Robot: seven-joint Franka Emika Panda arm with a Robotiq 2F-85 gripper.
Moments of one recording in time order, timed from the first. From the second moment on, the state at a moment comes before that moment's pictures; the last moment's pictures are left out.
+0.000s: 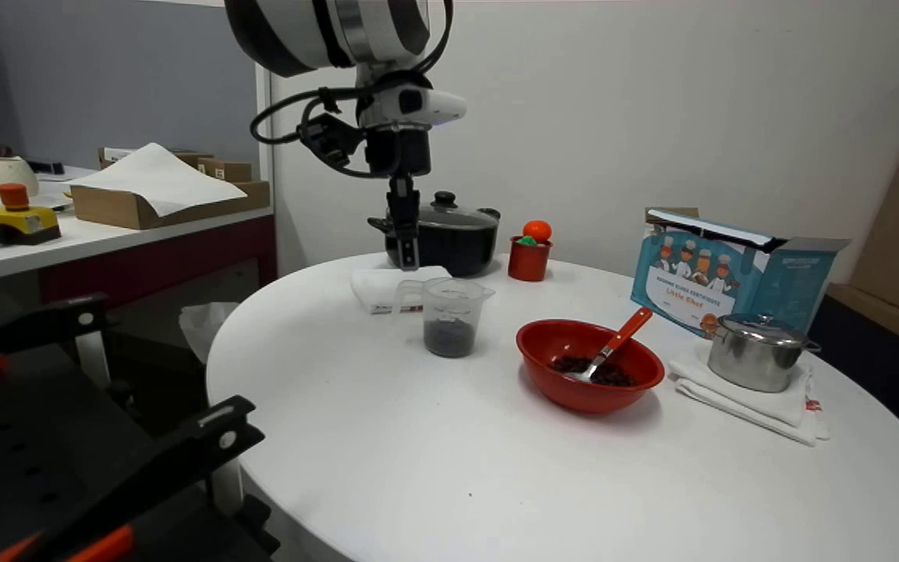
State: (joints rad) arm 0.15 0.44 -0.07 -2.27 -0.49 2.62 1.40
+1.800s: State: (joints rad) arm 0.14 0.52 -0.10 -2.20 -0.23 2.64 1.15
